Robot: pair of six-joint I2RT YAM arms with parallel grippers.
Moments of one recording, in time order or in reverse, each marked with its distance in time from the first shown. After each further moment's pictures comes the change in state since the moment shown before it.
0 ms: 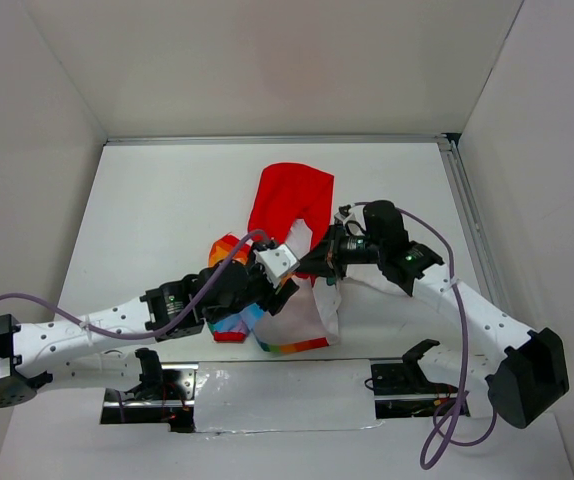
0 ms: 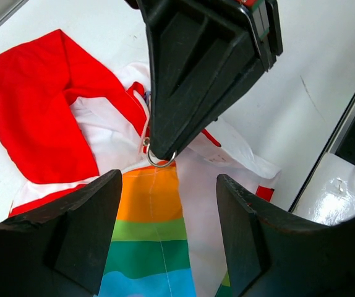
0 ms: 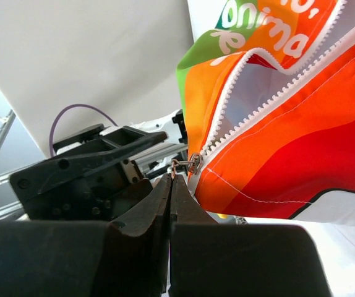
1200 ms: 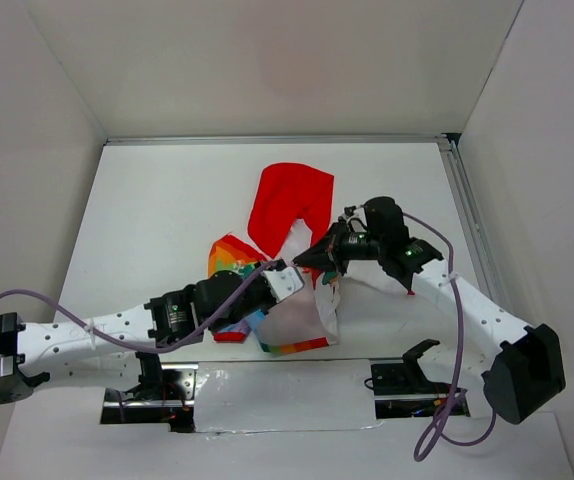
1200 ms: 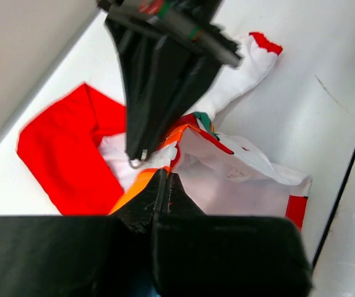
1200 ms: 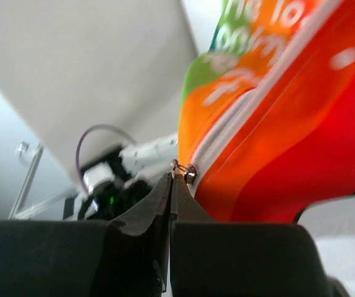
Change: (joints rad) left arm -0.045 -0.019 -0.094 0.175 -0.012 0.229; right arm -0.032 0.021 -0.006 0.025 0.001 0.141
